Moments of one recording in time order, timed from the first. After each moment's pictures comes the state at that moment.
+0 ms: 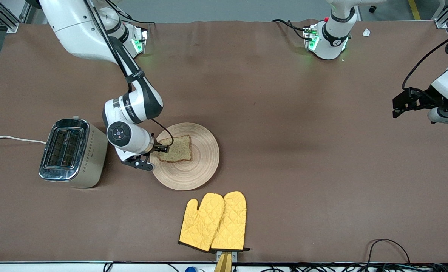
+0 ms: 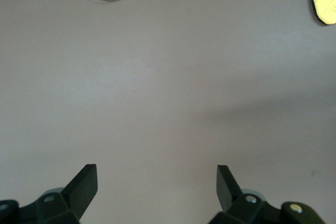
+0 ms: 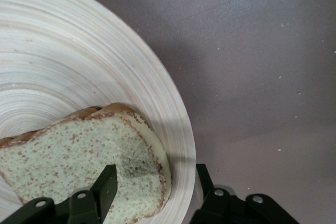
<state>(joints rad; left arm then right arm) 0.03 0.08 -0.12 -1.49 0.04 1.63 0.11 0.32 0.54 0.06 -1.81 0.07 2.19 0.60</state>
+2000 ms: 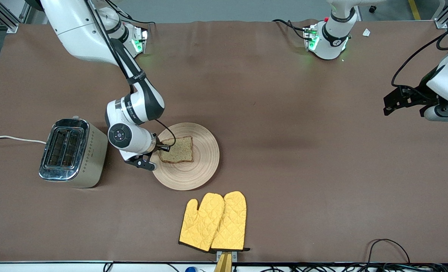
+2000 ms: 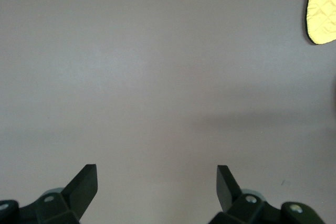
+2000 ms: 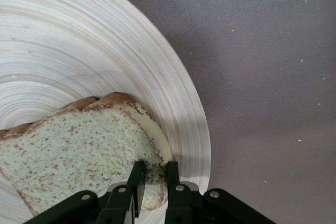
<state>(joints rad) 0.03 0.08 -0.16 -1.47 0.03 1.60 -0.06 0.32 0.56 0.06 -1.81 0.12 2.20 0.59</state>
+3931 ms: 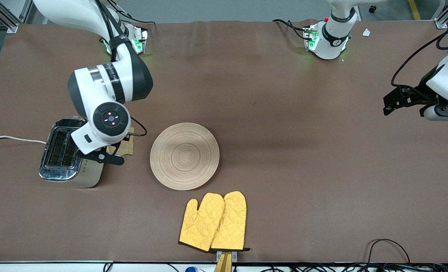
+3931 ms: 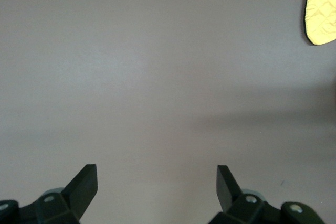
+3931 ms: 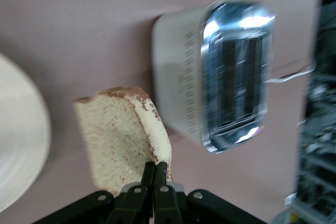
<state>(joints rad) 0.03 0.08 -0.16 -1.47 0.03 1.60 -0.06 0.38 0.47 0.05 -1.34 -0.47 1.40 0.59</state>
